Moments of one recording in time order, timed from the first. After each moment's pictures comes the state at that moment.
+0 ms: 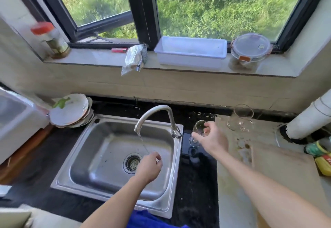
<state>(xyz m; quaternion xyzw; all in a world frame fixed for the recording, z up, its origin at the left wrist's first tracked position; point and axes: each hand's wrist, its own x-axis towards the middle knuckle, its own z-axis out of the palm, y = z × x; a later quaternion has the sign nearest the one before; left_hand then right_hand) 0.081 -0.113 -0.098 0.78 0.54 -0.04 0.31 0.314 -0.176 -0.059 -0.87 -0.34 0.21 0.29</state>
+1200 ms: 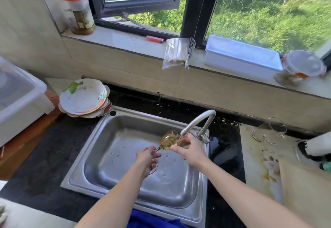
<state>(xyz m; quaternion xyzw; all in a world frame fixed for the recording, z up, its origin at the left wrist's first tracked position) -0.024 0.005 -0.153 0.25 0.61 0.18 0.73 0.128 -0.076 -0.070 -0.76 -0.36 0.42 0.34</state>
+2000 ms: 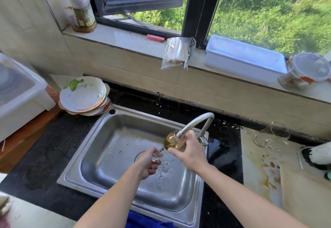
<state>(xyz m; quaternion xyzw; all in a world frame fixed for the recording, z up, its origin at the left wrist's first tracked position) -0.013 0.000 -0.151 0.26 0.58 0.05 0.77 0.145 -0.075 -0.071 -0.76 -0.53 0.26 0.27</state>
